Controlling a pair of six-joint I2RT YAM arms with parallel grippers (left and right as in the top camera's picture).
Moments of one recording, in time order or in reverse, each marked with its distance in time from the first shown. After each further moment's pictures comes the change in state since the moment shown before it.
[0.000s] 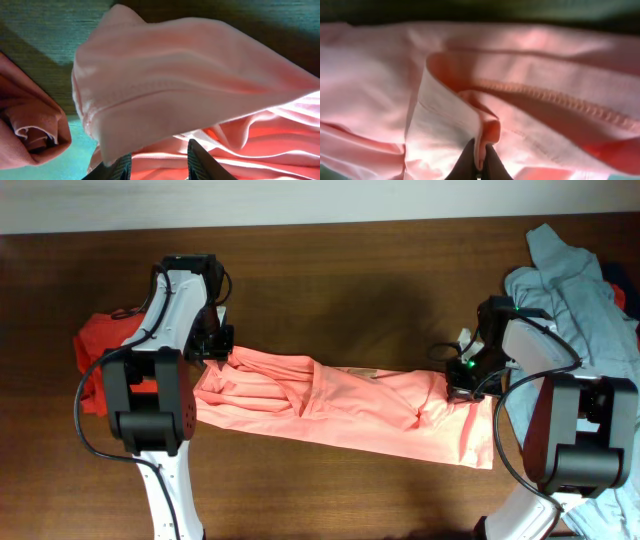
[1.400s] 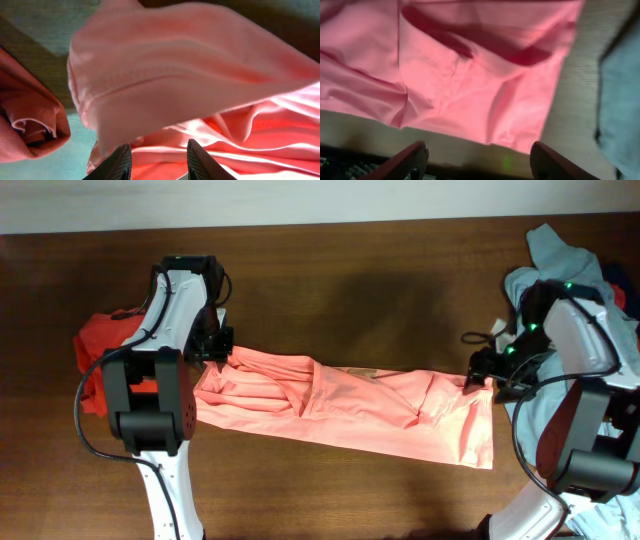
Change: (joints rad) left arm 0.000 0.000 0.000 -0.021 0.000 0.000; right arm -0.133 -0.001 0.206 -0.301 -0.013 -0.103
